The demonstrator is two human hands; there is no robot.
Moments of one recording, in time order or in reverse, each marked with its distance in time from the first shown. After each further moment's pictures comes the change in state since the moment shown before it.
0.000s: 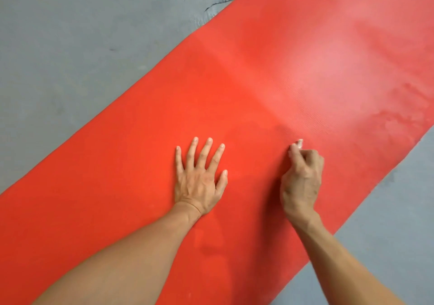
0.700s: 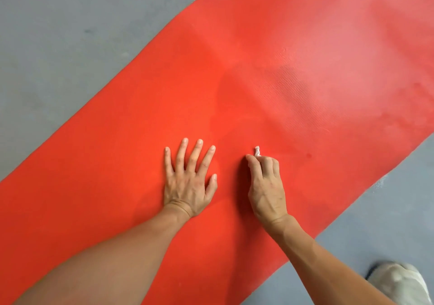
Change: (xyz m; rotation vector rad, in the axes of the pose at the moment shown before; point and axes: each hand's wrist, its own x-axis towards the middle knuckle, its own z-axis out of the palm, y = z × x) left_hand 0.002 -0.003 -0.003 -0.014 -0.068 0.022; right_hand -0.012 -0.024 0.001 0.057 -0.398 -0.330
